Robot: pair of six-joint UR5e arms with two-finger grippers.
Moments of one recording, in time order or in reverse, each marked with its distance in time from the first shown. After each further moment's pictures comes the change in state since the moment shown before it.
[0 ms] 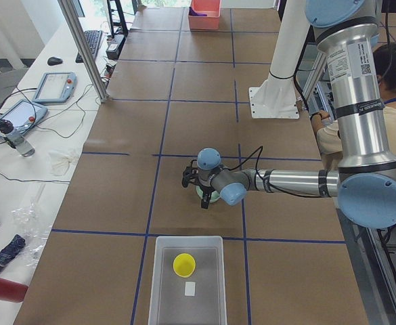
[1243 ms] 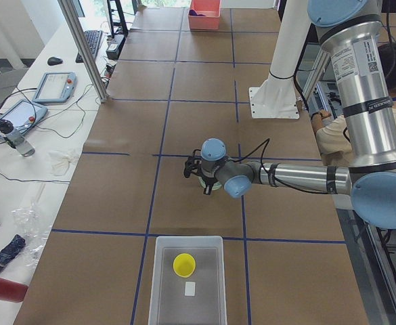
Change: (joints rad) left arm -0.058 0.067 -0.154 0.006 -0.063 -0.001; right arm -0.005 0.002 0.007 0.000 0.024 0.005
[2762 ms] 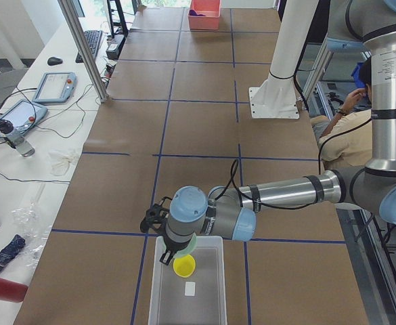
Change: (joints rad) left arm -0.787 -0.265 0.457 0.423 0.014 1.153; right arm -0.252 -0.015 0.299 0.001 0.116 0.309
